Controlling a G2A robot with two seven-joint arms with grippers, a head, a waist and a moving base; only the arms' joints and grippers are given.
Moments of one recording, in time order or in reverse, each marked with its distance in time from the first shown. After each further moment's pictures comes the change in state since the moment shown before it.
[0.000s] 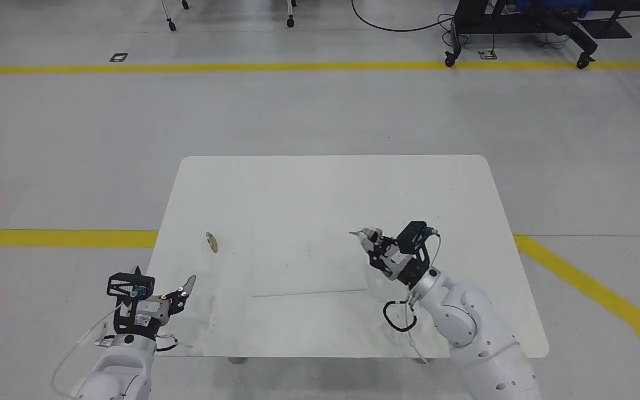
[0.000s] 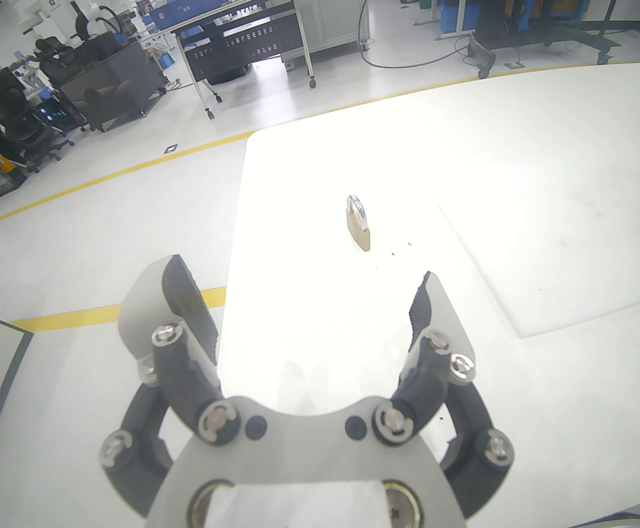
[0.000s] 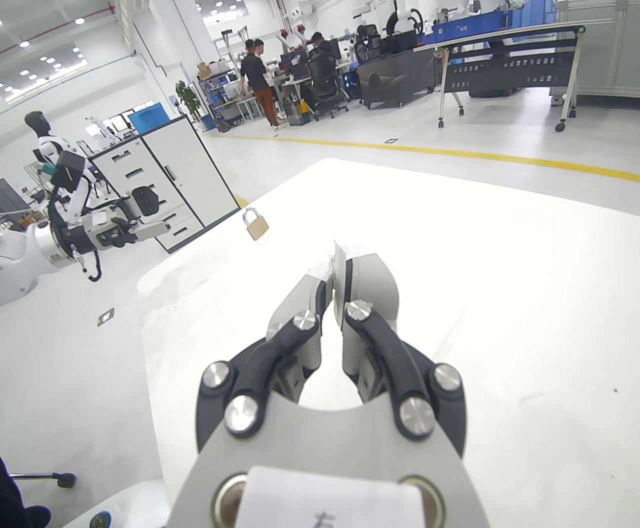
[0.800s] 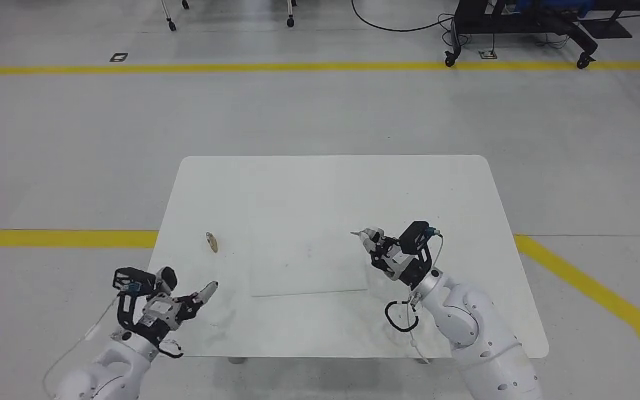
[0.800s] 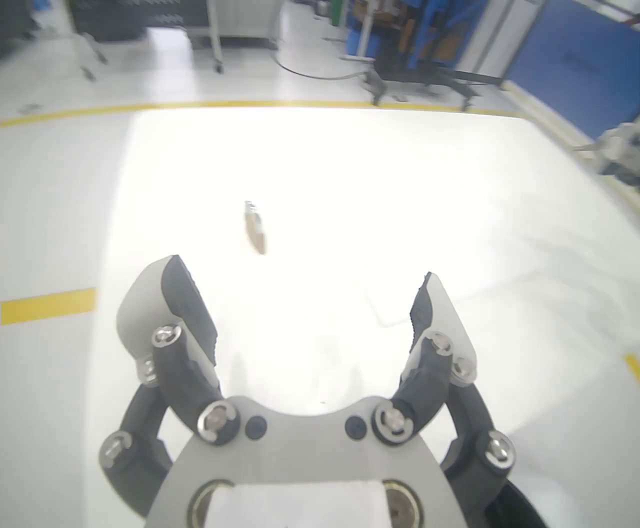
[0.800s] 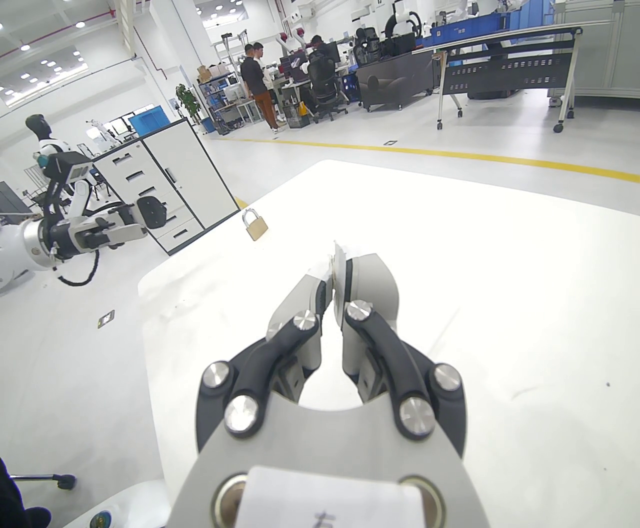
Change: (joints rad) left arm -0.031 0.014 -0.056 -0.010 -0.487 -0.449 -0.233; right arm 0.000 0.000 0.001 0.000 0.000 0.000 0.001
